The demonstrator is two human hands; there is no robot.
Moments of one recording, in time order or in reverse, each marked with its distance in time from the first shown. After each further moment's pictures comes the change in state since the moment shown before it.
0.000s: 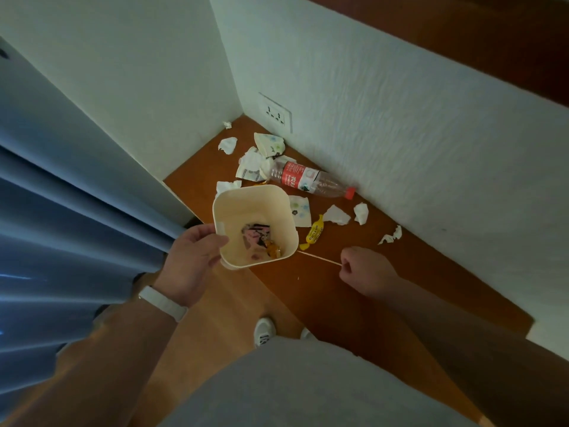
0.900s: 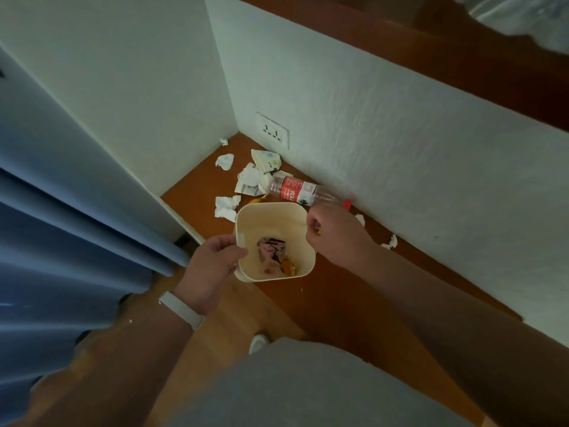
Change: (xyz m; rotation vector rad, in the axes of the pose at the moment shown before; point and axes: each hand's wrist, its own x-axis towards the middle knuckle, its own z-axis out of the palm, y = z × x) left_hand 0.005 0.008 0.003 0.052 -0.118 -0.047; right_hand 0.009 -0.103 -0.094 0.137 0.335 -0.116
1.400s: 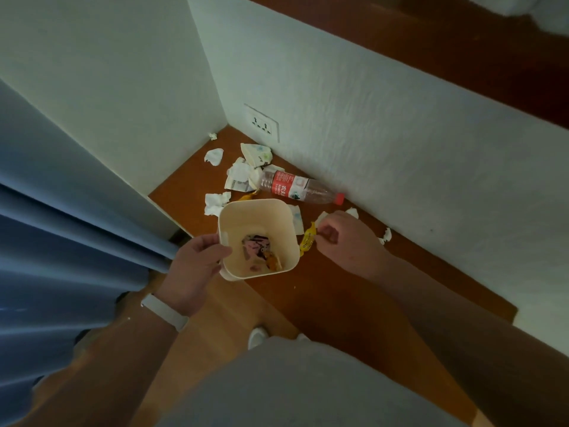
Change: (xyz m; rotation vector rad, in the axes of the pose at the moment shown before) left_hand 0.009 0.003 -0.002 0.013 0.038 -0.044; right_hand -0.019 0.053 0.015 0.154 -0.003 0.050
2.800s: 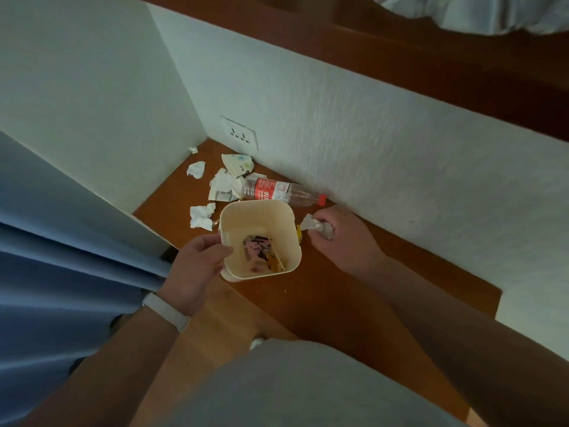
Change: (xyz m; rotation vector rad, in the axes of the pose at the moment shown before) left_hand 0.000 0.010 0.026 0.024 -0.078 0.066; right_hand -0.018 -0.001 -0.017 0.082 0.148 0.057
